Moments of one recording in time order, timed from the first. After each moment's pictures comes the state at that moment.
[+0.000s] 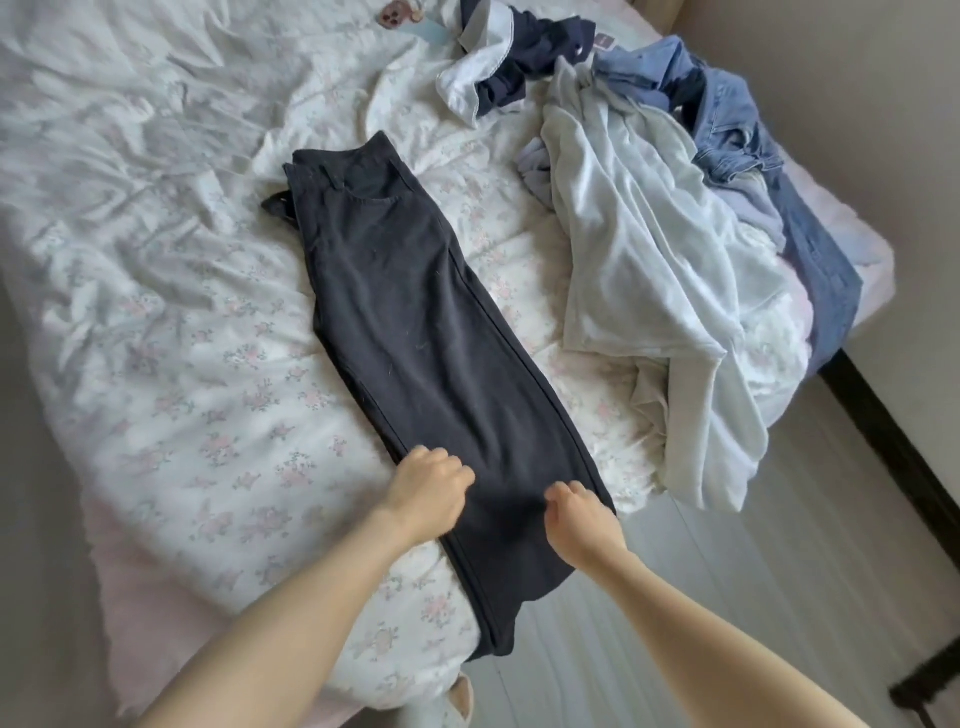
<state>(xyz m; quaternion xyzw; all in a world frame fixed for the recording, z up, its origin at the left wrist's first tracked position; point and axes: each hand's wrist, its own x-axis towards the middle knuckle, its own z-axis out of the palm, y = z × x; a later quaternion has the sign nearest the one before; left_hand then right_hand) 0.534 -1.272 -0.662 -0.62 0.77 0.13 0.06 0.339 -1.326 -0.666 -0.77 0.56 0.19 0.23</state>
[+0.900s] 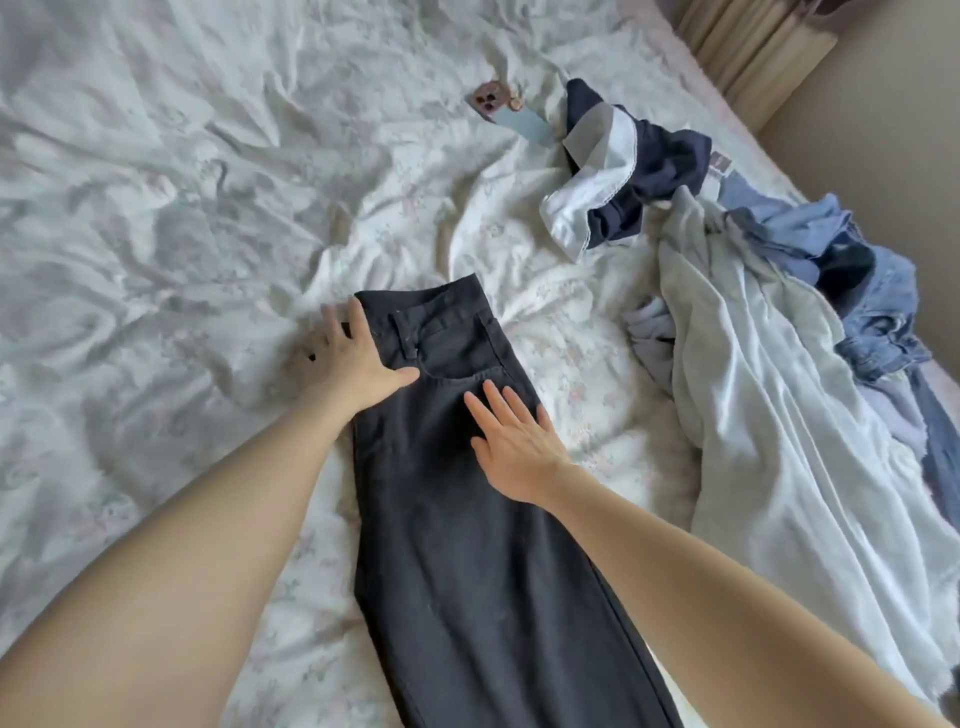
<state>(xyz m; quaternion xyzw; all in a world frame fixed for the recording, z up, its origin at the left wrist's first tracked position) 0.856 -1.539 -0.693 -0.88 0.37 0.28 -0.06 0.651 -1.587 -0.679 -0.89 0.34 0.24 0.16</state>
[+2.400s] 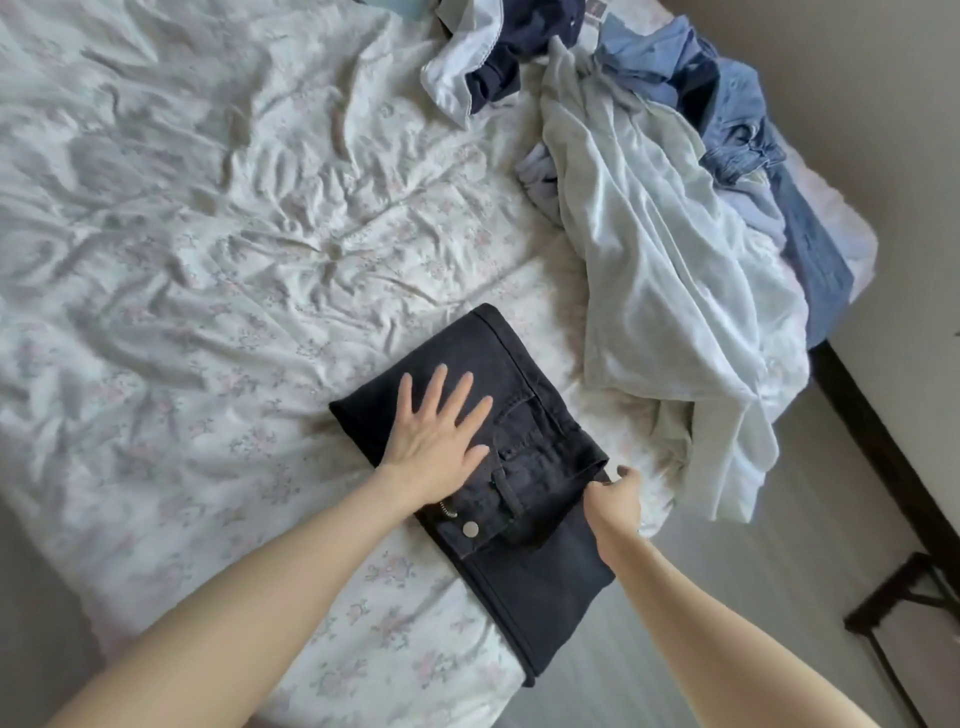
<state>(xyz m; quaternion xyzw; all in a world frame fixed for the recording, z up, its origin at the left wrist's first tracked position) 0.631 -1.369 -0.646 -0.64 0.74 0.19 0.11 0.418 -1.389 -0.637 -0.31 0.85 -0.10 0.42</state>
